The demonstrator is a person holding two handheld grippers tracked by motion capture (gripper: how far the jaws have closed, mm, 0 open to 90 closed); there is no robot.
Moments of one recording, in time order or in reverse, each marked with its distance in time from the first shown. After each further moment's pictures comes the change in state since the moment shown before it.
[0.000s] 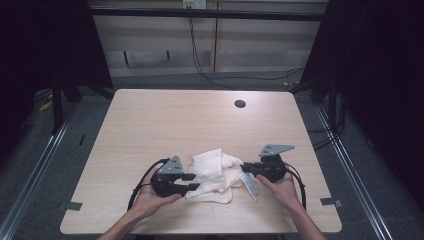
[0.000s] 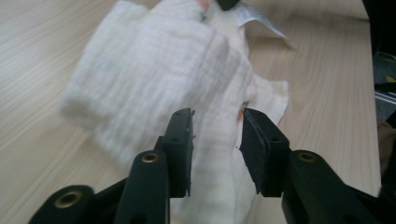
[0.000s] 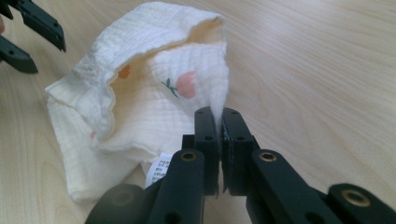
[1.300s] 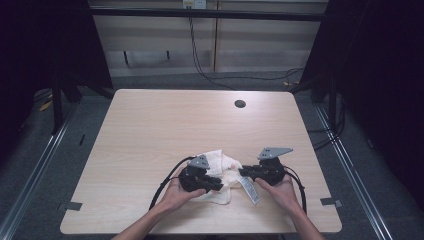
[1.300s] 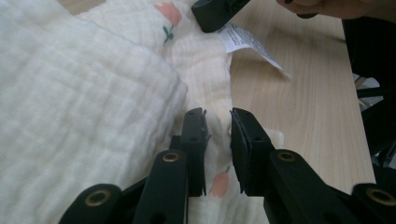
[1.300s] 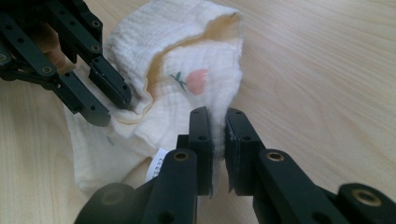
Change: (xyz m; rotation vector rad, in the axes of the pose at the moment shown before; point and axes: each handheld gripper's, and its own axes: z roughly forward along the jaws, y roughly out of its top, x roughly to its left) left arm 0.009 0.013 0.062 0.011 -0.162 -0.101; right arm 0.005 -0.006 0.002 0.003 0.038 0.002
